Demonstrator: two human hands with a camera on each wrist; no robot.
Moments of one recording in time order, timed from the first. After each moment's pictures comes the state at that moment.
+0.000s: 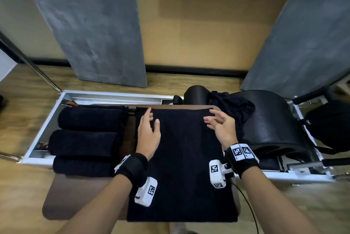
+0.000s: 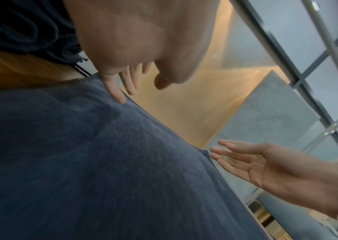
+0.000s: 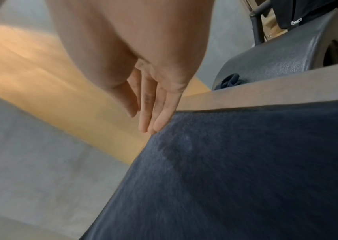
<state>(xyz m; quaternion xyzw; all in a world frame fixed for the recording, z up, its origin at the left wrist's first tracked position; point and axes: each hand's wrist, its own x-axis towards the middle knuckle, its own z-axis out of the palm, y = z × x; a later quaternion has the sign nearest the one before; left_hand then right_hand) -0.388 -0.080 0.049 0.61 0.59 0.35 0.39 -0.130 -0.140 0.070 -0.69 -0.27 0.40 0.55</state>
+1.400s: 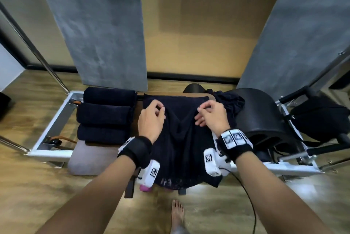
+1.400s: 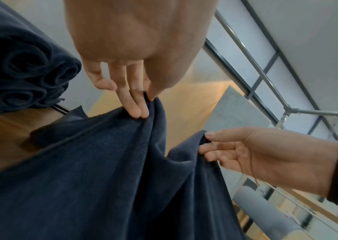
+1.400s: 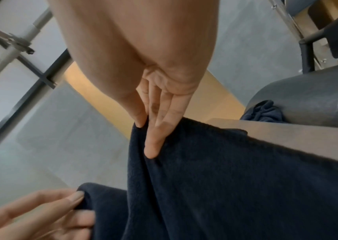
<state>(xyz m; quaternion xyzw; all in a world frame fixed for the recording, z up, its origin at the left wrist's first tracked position) -0.422 -0.172 0.130 0.70 0.56 0.33 0.29 -0.201 -0.228 0.152 -0.70 -0.39 0.38 0.47</state>
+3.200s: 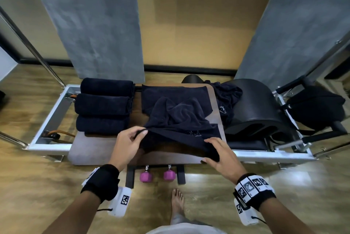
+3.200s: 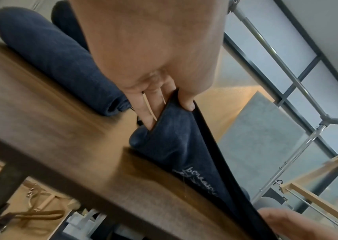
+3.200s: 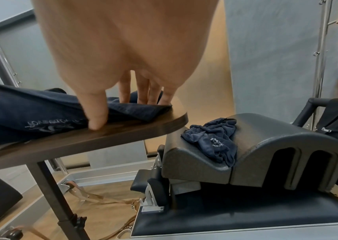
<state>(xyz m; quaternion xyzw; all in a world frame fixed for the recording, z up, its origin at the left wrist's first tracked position) -0.527 -0.232 0.062 0.67 0.50 0.35 0.43 -0.182 -0.384 0.044 -0.70 -0.63 0.23 0.22</state>
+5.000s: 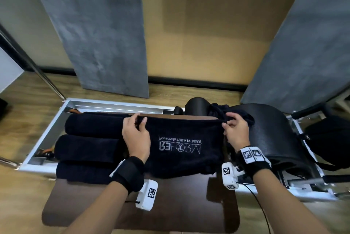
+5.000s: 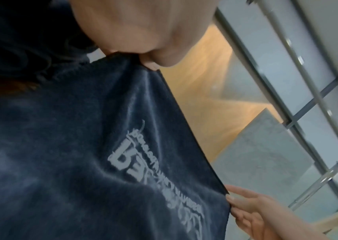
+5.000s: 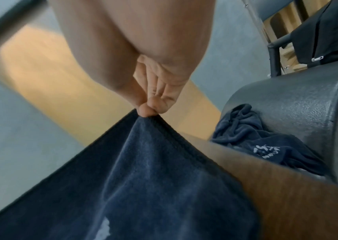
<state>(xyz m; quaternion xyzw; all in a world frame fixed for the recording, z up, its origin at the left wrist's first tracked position) -0.401 -0.072 0.101 0.53 0.64 0.51 0.24 -0.076 -0.128 0.079 -0.78 -0.36 0.25 0.45</state>
